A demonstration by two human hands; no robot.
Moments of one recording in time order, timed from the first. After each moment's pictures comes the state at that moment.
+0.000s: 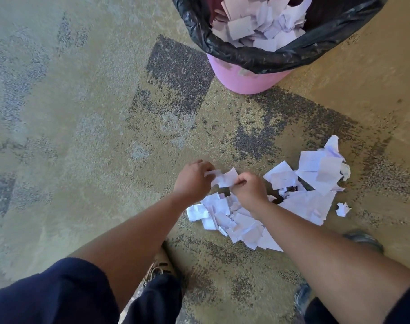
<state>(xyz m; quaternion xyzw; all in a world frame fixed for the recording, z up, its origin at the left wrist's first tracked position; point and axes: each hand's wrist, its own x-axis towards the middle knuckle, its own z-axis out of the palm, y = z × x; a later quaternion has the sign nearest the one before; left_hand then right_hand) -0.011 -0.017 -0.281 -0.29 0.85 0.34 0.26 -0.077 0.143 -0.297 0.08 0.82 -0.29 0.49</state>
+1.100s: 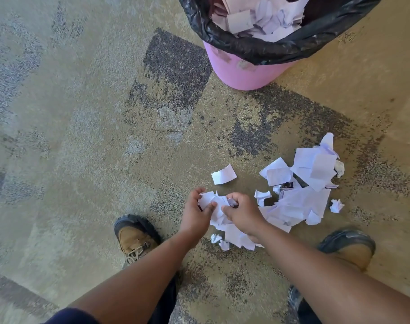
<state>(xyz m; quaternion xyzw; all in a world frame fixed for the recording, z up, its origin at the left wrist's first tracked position) 0.069 0.057 -0.266 -0.55 0.57 0.58 0.19 -0.026 0.176 -0.277 0.10 0.72 -0.34 0.59</state>
